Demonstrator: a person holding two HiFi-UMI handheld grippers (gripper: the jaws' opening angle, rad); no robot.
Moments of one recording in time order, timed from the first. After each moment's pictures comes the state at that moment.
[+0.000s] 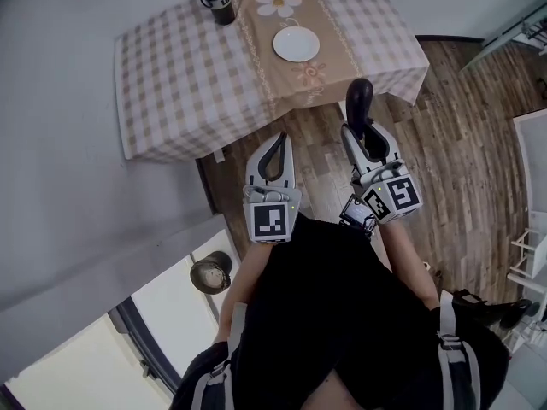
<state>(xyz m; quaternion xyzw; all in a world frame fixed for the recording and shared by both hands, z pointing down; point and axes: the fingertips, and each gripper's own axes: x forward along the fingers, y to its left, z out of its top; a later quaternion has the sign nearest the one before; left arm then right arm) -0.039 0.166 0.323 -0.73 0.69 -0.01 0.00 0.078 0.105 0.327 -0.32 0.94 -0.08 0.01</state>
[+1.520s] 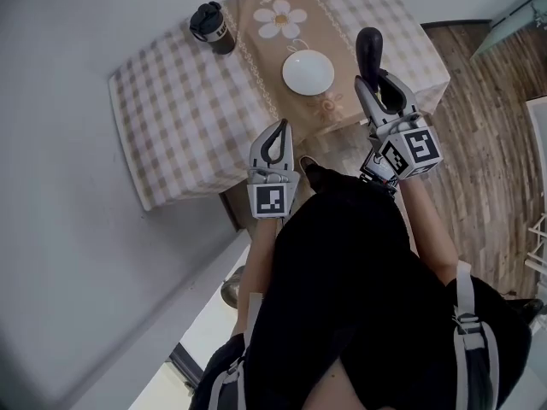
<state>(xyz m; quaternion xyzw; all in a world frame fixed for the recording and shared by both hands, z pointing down) -0.124 -0.012 0.383 -0.77 0.64 -0.01 0.03 0.010 -0.120 0.319 -0.36 0.93 -0.04 0.00</state>
